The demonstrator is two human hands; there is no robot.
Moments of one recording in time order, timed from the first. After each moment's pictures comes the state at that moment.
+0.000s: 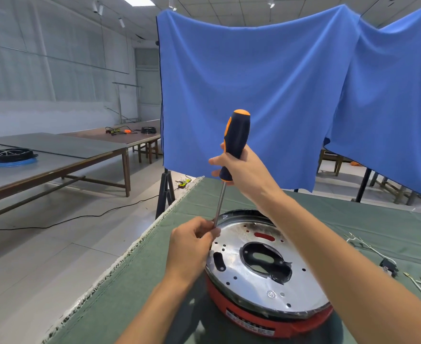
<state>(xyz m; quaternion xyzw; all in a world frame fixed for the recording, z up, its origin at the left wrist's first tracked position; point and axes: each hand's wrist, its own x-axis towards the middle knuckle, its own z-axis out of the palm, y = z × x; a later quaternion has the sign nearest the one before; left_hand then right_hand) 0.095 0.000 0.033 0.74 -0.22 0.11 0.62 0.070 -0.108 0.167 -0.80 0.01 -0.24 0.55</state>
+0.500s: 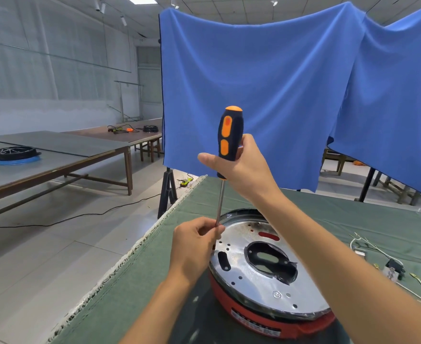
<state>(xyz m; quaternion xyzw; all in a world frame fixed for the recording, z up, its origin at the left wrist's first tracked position) 0.099 0.000 0.033 0.71 -0.21 0.08 0.66 0.076 -0.101 0.162 -0.81 -0.01 -0.32 0.49</state>
